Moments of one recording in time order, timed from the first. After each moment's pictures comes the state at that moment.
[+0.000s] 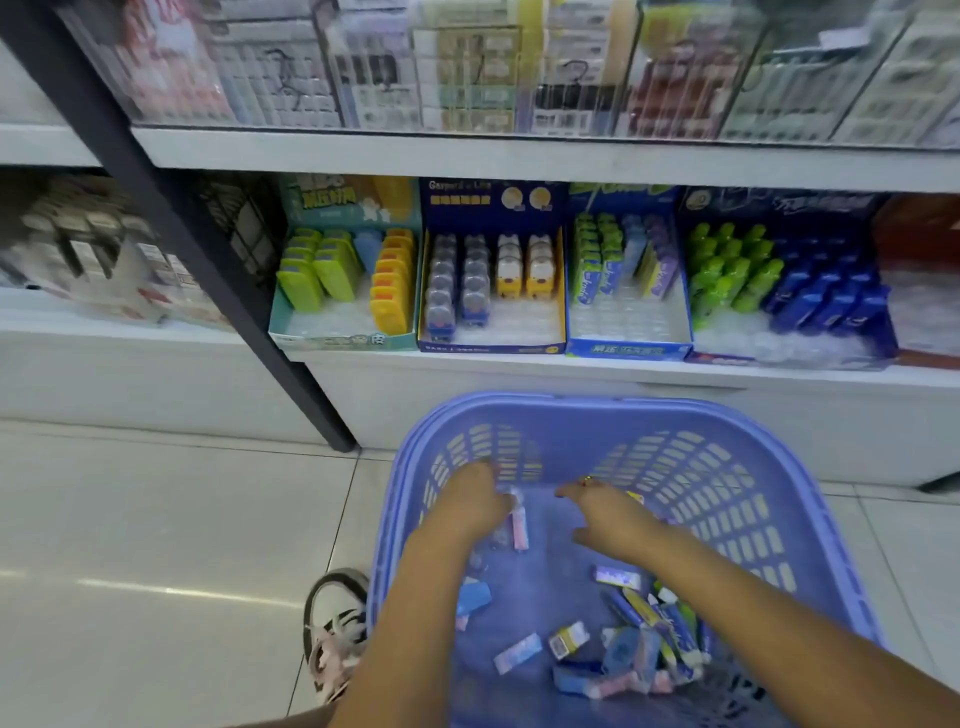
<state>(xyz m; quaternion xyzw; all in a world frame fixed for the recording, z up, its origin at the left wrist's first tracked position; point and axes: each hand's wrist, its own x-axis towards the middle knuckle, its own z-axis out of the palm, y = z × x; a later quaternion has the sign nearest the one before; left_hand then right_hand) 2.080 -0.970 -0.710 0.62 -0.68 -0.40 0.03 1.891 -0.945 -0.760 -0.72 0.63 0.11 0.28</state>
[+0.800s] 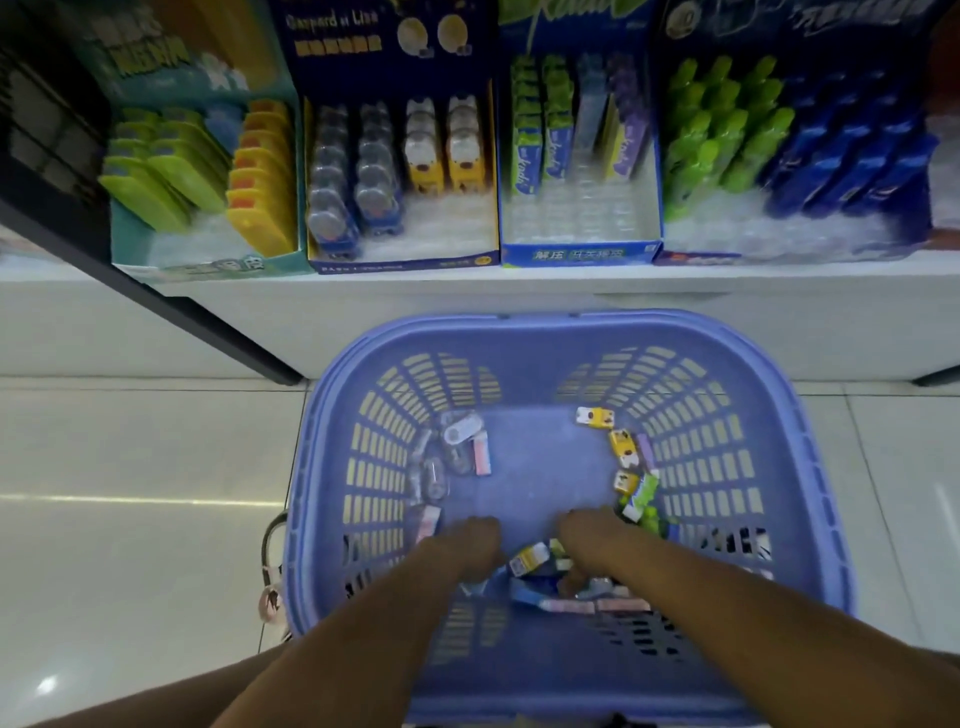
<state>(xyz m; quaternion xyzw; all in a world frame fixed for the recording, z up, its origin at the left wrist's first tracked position) 2.042 -0.896 -0.831 0.47 -0.72 -0.38 -0.34 1.873 -0.875 -0.831 -0.68 0.53 0.35 0.38</state>
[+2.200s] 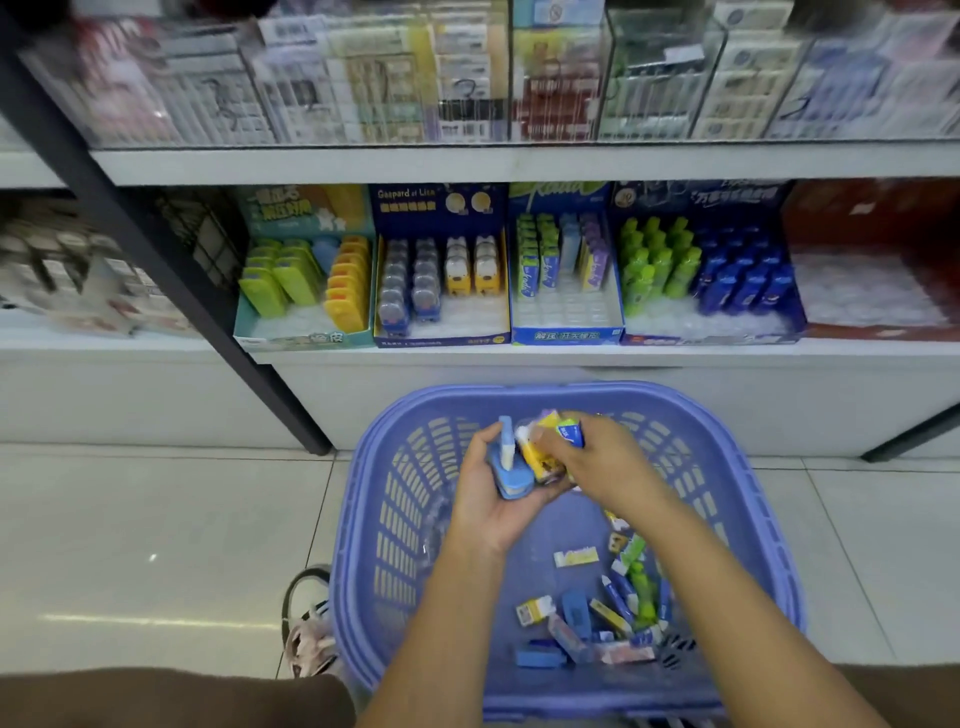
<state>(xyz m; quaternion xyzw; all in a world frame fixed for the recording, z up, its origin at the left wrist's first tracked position) 2.008 -0.930 -0.693 0.25 -0.03 -0.88 0.40 1.887 -0.913 -0.643 -0.55 0.69 -0.29 0.38</state>
